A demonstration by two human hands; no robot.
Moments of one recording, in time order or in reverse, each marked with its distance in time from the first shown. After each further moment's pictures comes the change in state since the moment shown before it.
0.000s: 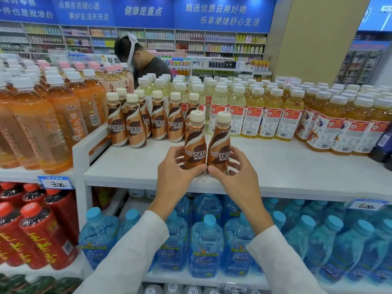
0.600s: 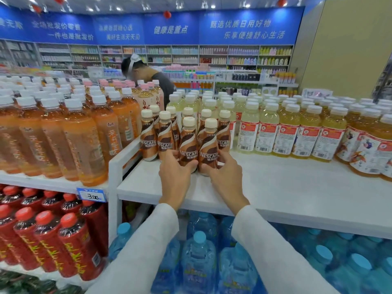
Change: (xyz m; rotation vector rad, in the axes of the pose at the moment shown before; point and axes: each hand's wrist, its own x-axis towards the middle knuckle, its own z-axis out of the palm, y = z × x) left_hand 0.071 -0.030 -0.043 0.151 0.294 -0.084; right_hand 0.060 -0.027 0.106 -0.007 -0.040 -0.061
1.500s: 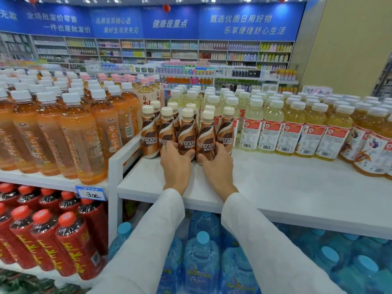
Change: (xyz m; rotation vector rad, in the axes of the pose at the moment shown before) left_hand 0.035 -0.010 0.018 0.014 0.077 -0.005; right_hand 0.033 0.012 0.044 -0.082 0.061 0.006
